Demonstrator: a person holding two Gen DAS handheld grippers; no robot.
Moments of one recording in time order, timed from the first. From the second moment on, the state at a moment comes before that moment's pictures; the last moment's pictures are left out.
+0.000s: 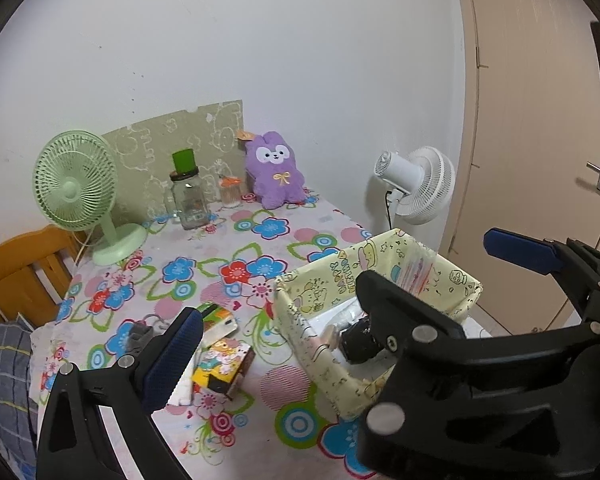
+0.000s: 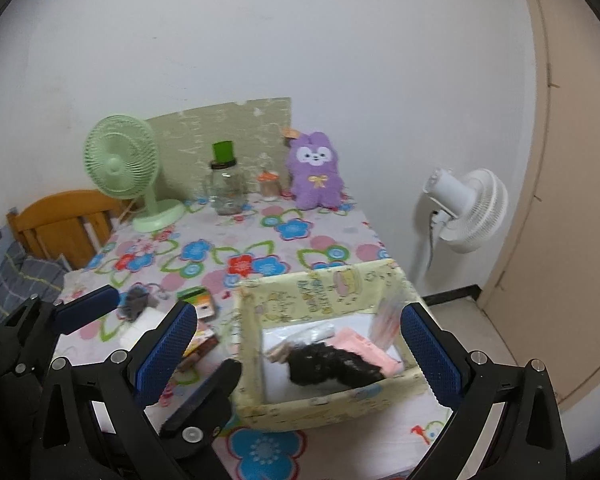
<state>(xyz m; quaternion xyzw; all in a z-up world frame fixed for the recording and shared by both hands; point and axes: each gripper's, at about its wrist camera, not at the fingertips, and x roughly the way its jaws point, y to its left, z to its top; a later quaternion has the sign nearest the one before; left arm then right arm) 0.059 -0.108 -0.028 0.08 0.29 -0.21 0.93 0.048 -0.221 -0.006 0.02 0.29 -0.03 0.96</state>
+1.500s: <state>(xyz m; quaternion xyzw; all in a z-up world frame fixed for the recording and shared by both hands) 0.109 0.008 -0.078 0.04 0.34 -0.11 0.93 0.112 -0.104 -0.053 -0.01 0.33 0.02 0.94</state>
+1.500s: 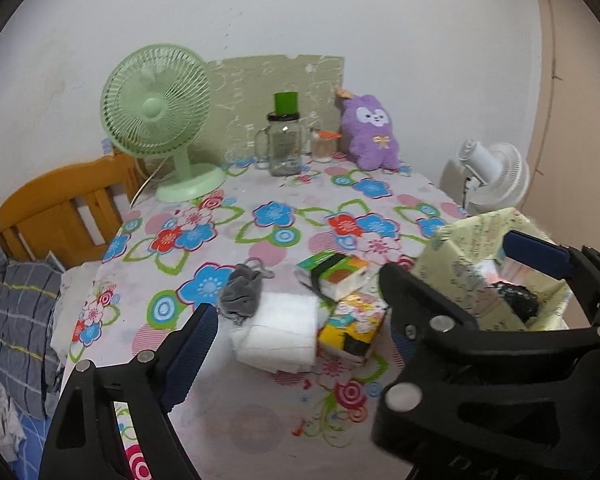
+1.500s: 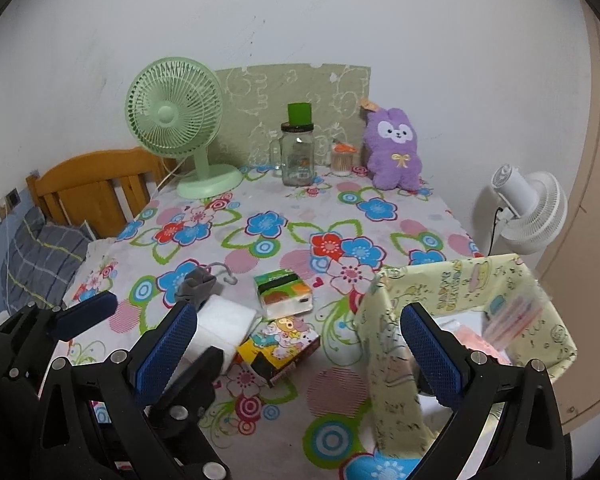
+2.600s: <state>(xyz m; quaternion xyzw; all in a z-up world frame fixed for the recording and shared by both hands) 0.199 0.041 -0.130 0.03 0.39 -0.09 0.91 0.202 -0.074 -0.110 0.01 0.39 0.04 0.92</state>
